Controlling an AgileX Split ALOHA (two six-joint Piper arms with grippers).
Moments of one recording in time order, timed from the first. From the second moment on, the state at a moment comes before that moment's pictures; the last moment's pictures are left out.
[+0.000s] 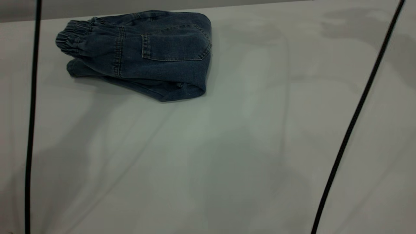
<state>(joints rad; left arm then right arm) -0.31 2.42 -2.48 -0.01 1.22 0.12 0.01 2.25 -2.35 0.18 1.22 -0.10</state>
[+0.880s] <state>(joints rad) -0.31 2.53 -2.23 -0.05 1.22 0.13 0.01 1.82 -2.06 0.18 1.22 -0.05</state>
